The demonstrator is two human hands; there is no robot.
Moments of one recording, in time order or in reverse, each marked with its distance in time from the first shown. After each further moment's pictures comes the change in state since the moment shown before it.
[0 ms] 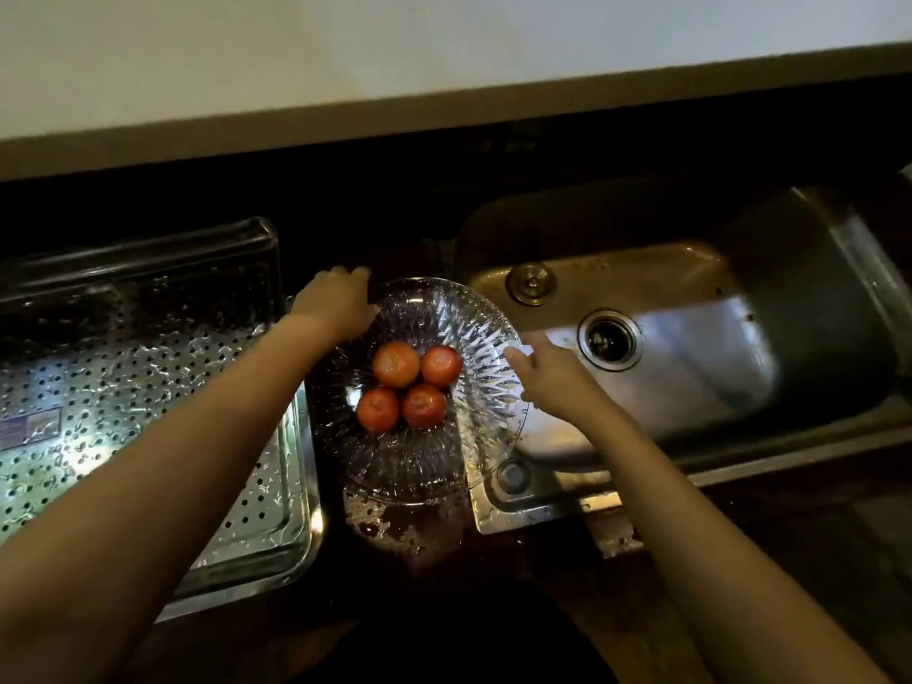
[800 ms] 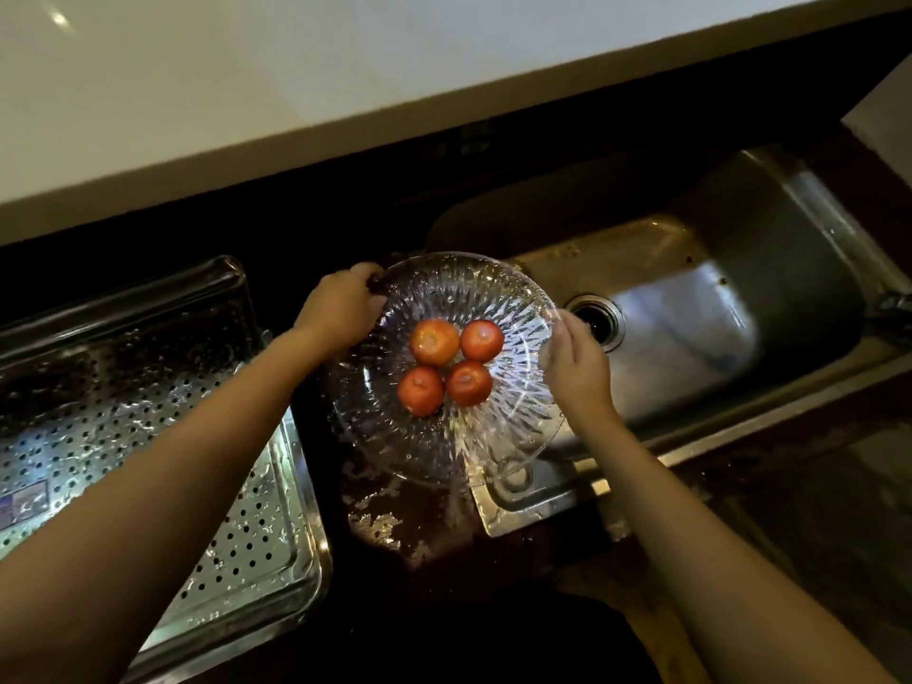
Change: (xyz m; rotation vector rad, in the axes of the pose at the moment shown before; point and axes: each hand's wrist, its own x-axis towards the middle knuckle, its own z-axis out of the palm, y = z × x) left_hand 0.007 0.027 -0.011 -0.262 0.136 0.174; right_hand -0.009 0.025 0.009 0.625 0.561 -0.090
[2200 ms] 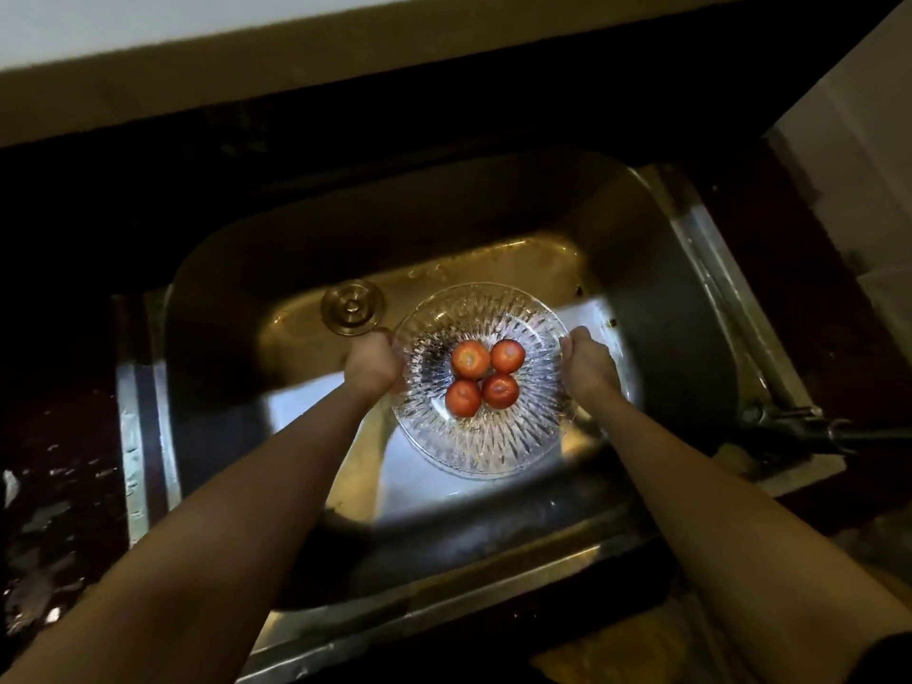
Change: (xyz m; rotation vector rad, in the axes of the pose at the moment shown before) left_hand 0.129 0.183 0.237 -0.305 -0.239 -0.426; right_hand 0.226 0.181 -0.198 -0.811 -0.155 0.286
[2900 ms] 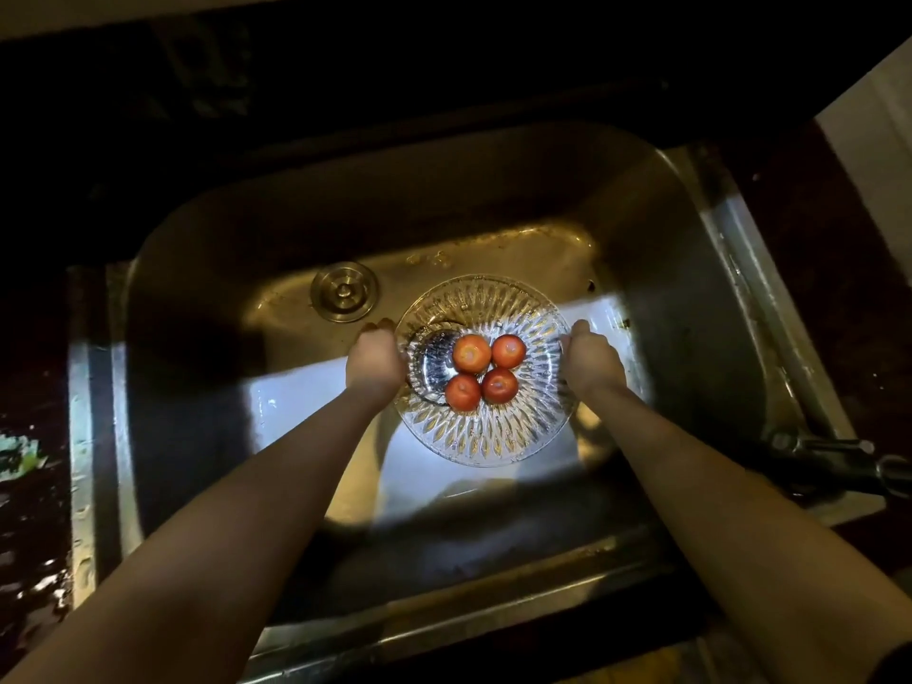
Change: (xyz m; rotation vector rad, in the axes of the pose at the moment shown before) left_hand 0.015 -0.006 0.037 0.221 0.181 0.114; right_hand 0.028 0.006 0.011 -0.206 -0.052 -0.072
